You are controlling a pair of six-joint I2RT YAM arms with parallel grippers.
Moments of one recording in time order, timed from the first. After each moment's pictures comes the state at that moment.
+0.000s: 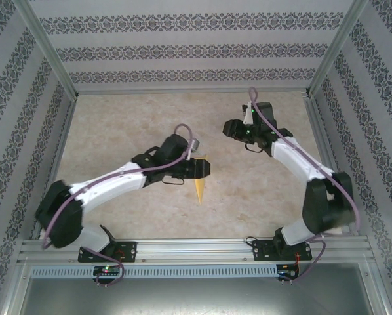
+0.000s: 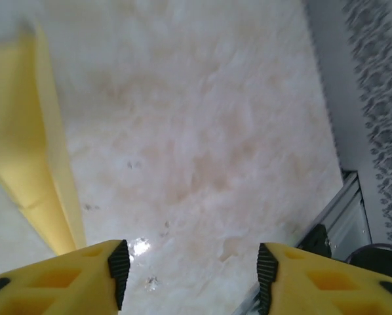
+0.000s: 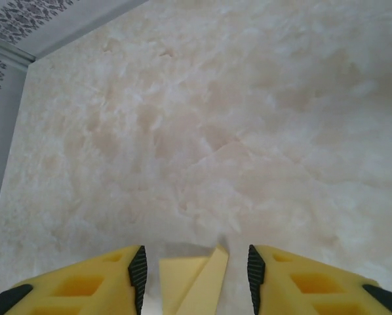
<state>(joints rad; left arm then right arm) -0.75 1.41 1.01 -0.30 0.27 -0.73 0.26 1.49 1.07 -0.30 -0.34 0.53</state>
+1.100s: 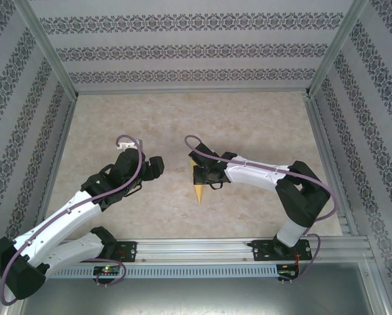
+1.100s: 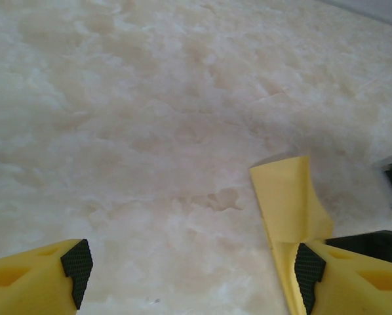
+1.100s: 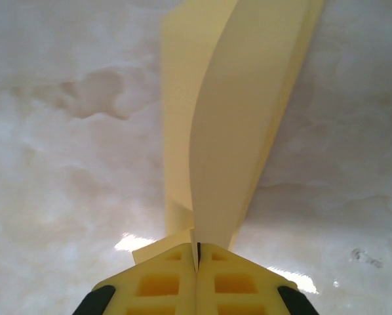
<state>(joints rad) -0.63 0.93 0.79 -0.59 -0.30 -0.66 0.83 1.67 1.06 -0.51 0.04 0.74</state>
